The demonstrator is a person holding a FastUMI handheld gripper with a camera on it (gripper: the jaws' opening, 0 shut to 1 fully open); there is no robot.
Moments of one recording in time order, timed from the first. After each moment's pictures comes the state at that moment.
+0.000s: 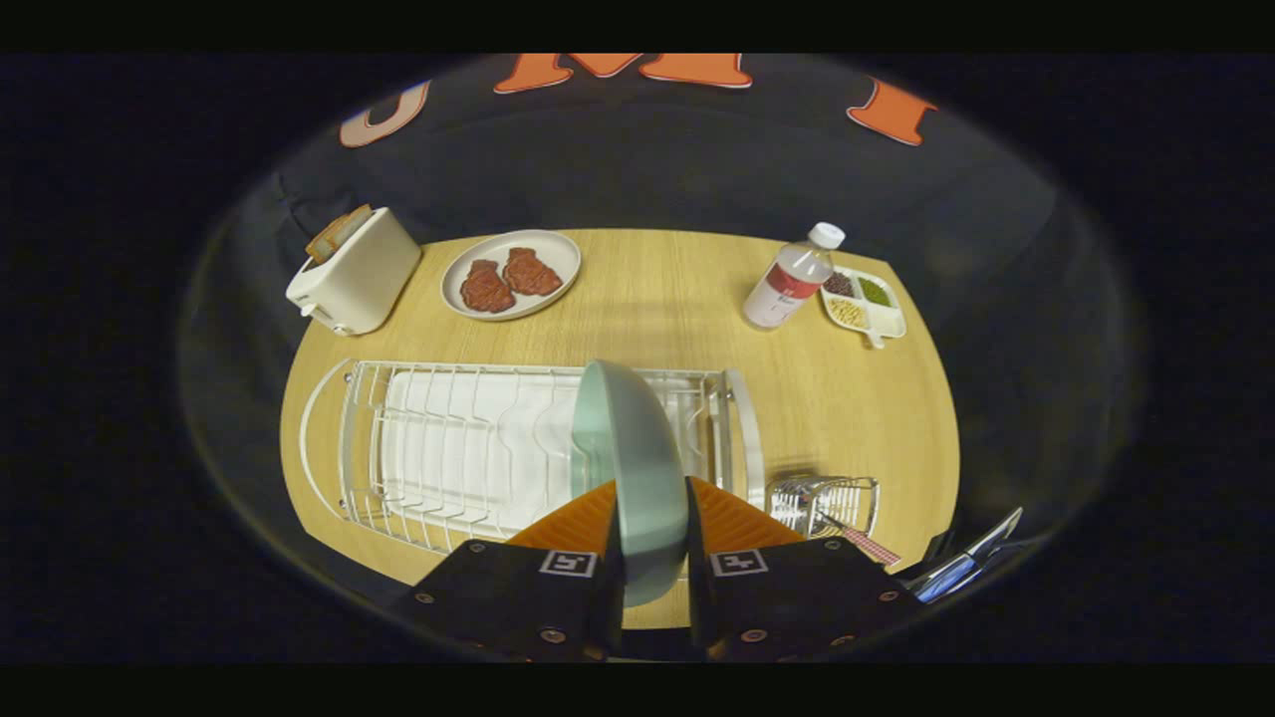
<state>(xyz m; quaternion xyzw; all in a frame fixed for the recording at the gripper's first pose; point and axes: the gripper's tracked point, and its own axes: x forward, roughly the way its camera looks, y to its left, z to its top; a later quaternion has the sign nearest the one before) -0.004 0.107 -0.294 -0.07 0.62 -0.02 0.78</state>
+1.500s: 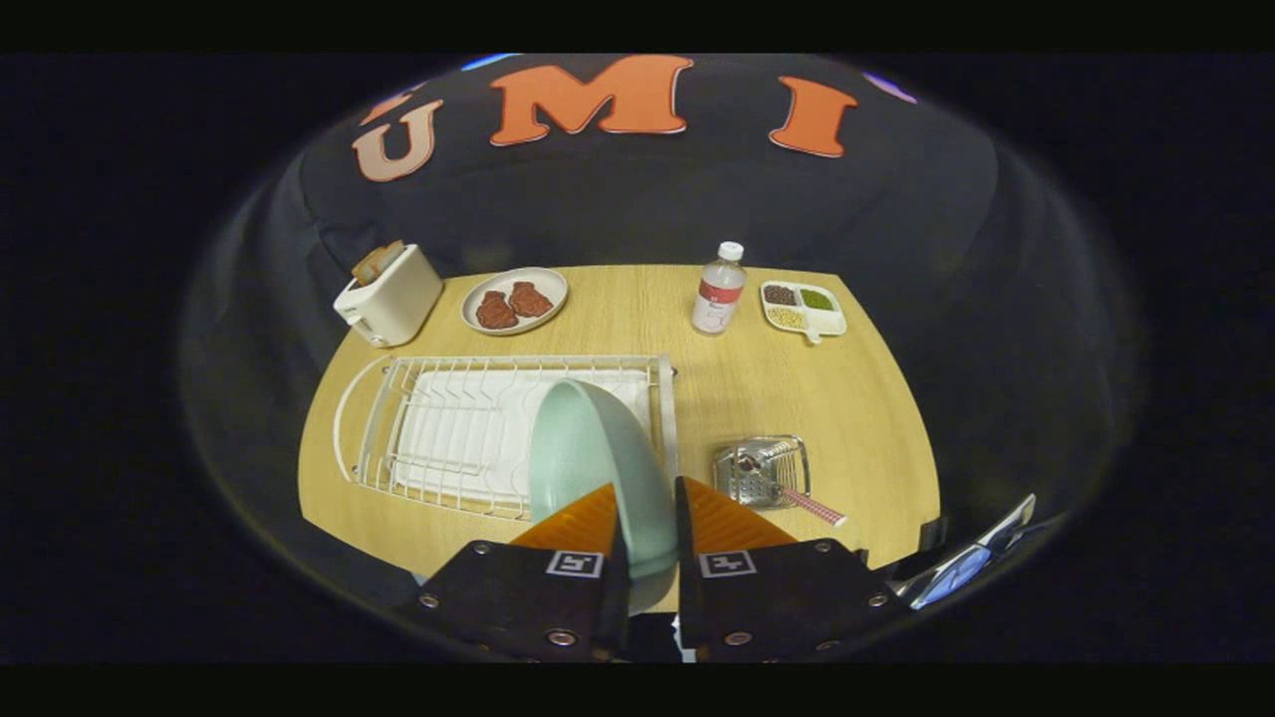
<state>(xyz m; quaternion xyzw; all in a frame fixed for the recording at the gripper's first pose) -0.091 0.052 -0.224 0.00 0.57 -0.01 0.82</state>
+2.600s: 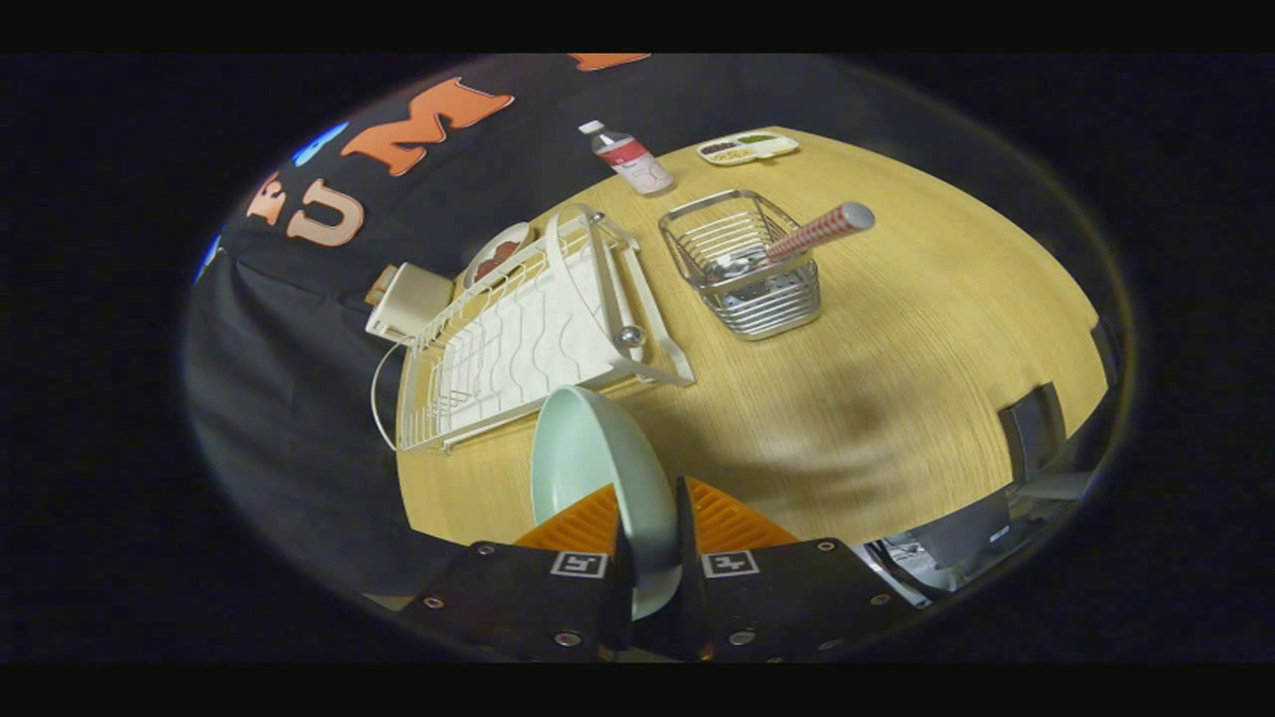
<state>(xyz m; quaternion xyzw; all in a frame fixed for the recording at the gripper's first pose) -0.244 0.037 -0.352 0.26 0.61 0.02 0.75</state>
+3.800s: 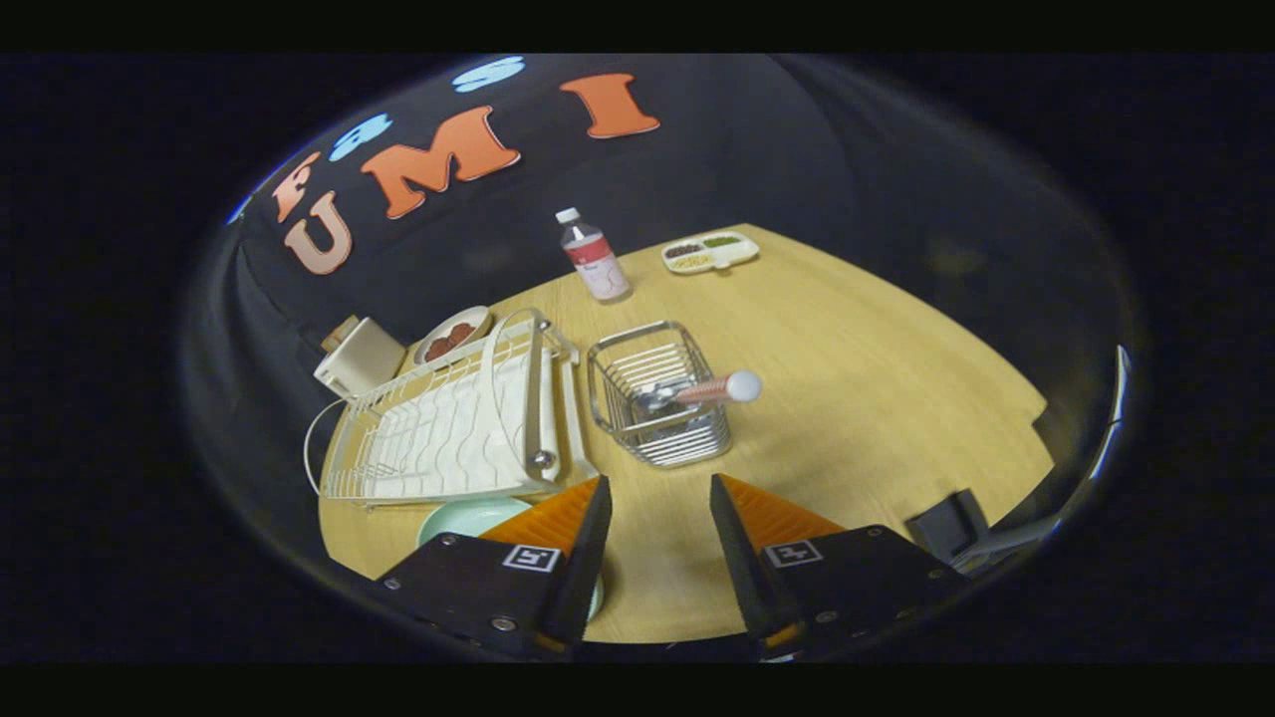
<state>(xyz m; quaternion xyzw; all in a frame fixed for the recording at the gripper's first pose) -0.163 -0.053 -0.353 0.15 0.44 -0.08 0.88</state>
